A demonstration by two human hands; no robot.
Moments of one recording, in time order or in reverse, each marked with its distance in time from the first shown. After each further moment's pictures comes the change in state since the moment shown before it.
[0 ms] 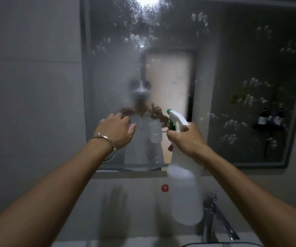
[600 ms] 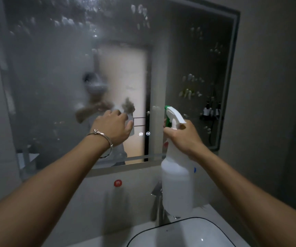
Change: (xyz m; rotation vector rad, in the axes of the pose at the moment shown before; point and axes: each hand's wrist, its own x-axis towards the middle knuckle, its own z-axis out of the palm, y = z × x) left_hand 0.022 0.146 0.015 -0.170 0.003 0.196; right_hand -0.037 0.044 -0.127 -0.088 0.171 0.102
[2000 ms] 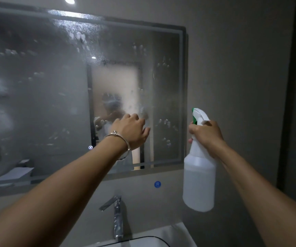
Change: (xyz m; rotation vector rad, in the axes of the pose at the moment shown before) left_hand 0.054 0.314 -0.013 0.118 0.047 0.129; right_hand 0.048 0.139 -0.303 0.177 0.253 0.187
